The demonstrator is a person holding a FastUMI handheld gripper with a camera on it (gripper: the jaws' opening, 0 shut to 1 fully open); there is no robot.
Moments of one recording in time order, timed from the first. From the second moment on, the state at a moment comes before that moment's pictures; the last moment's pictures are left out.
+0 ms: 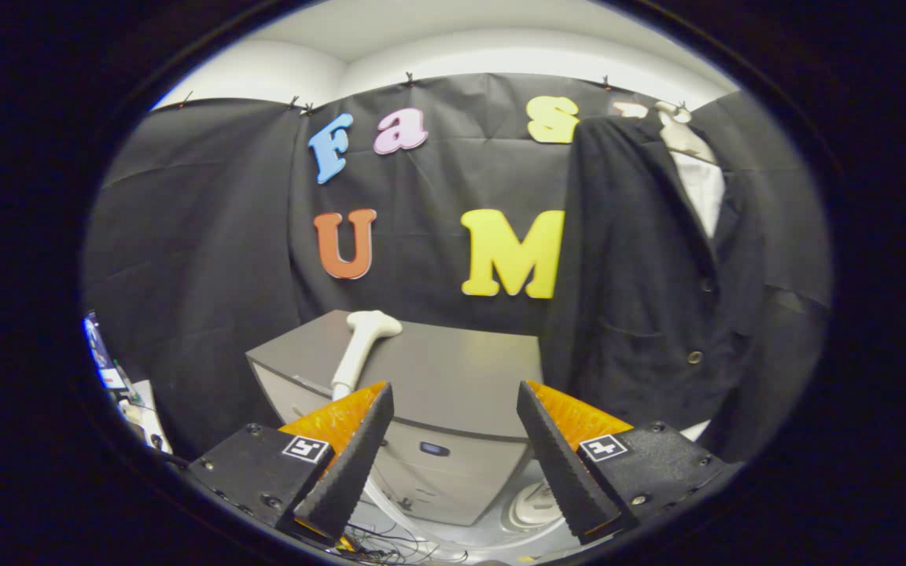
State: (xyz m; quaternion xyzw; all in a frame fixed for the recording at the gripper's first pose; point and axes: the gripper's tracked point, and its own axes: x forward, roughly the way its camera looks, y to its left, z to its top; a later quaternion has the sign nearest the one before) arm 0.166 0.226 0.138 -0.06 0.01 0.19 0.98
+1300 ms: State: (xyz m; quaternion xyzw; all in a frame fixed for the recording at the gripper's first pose) arm 0.336 0.421 0.070 -0.09 0.19 0.23 0.95
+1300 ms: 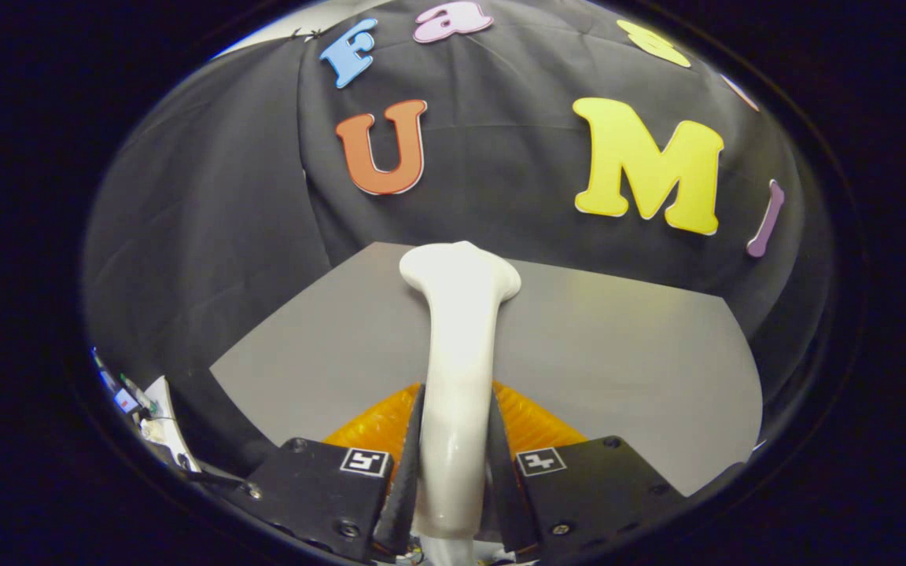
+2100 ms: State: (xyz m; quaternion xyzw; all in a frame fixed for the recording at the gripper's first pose) arm 0.247 0.310 0.127 -0.02 0.12 0.24 0.96
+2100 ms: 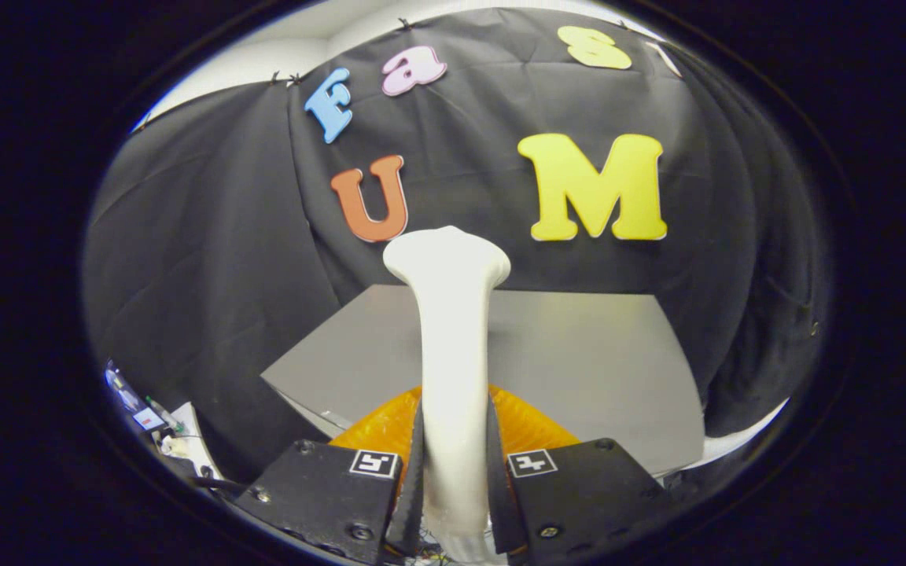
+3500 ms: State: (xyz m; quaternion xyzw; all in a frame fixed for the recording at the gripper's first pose) arm 0.115 -0.062 0.278 0.09 -0.09 -0.03 0.99
